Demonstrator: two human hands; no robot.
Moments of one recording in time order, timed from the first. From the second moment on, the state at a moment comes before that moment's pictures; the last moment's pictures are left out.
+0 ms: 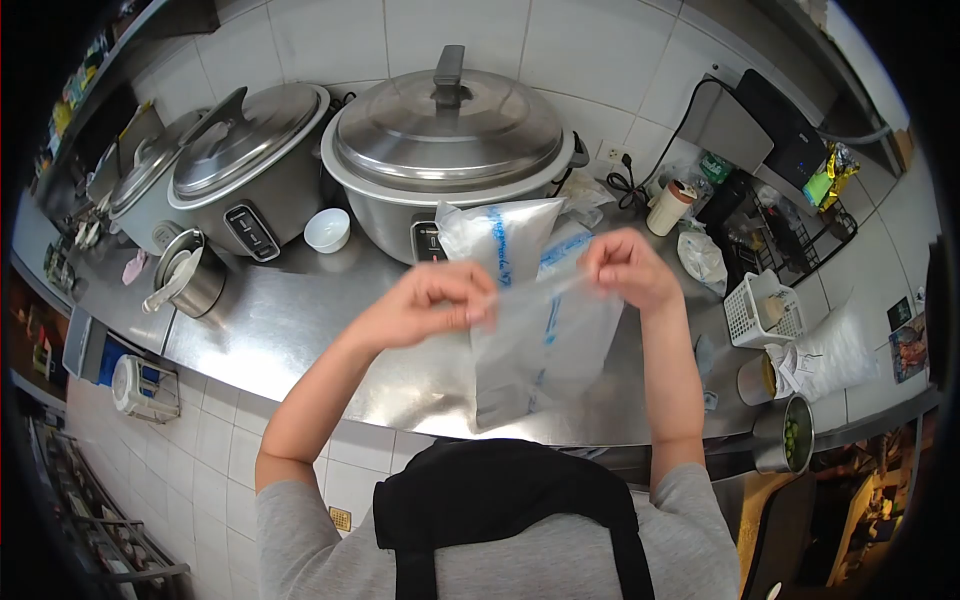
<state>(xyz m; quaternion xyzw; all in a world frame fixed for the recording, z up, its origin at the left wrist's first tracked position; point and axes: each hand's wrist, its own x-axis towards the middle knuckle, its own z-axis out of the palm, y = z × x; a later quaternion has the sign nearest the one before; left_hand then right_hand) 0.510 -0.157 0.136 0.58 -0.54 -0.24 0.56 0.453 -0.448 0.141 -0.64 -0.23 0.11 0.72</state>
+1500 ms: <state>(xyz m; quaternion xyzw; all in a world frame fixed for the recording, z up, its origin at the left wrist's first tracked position) 0.539 -0.234 0.043 0.51 -0.23 0.06 0.82 0.495 -0.351 0.030 -0.67 -0.08 -0.28 0.68</state>
